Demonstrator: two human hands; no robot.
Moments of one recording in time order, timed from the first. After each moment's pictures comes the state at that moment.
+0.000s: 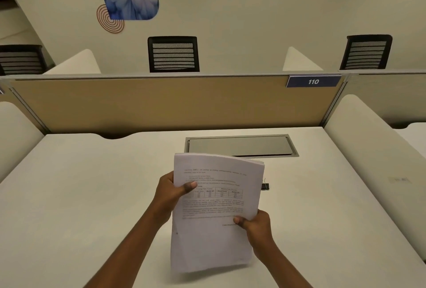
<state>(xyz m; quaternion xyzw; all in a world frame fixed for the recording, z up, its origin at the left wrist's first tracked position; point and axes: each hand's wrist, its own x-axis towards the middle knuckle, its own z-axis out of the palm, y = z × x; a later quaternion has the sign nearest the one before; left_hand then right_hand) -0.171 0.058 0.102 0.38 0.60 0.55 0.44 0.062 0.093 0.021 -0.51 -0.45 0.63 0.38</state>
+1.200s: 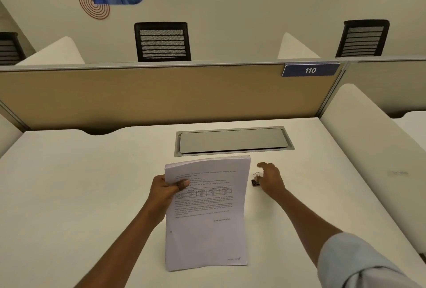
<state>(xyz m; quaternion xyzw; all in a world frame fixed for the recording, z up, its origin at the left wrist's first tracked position) -0.169 0.083 0.077 0.32 0.59 0.57 0.48 0.103 0.271 -0.030 -0.63 -0.70 0.29 0.14</state>
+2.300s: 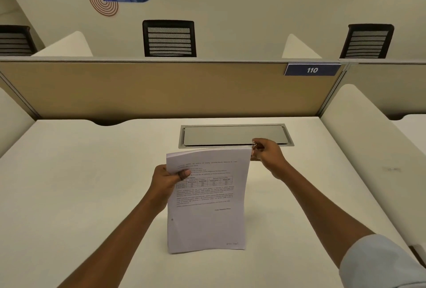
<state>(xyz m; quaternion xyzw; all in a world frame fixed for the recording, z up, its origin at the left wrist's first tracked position) -0.163 0.061 0.090 0.32 0.59 0.58 0.46 0.085 0.246 0.078 -0.51 -0.64 0.49 0.30</state>
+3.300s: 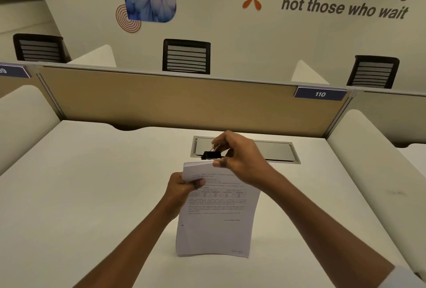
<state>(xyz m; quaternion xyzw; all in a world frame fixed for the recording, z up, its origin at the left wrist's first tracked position) -0.157 0.032 0.103 0.37 0.56 0.59 0.45 0.001 0.109 0.231 -0.31 -0.86 0.32 0.25</state>
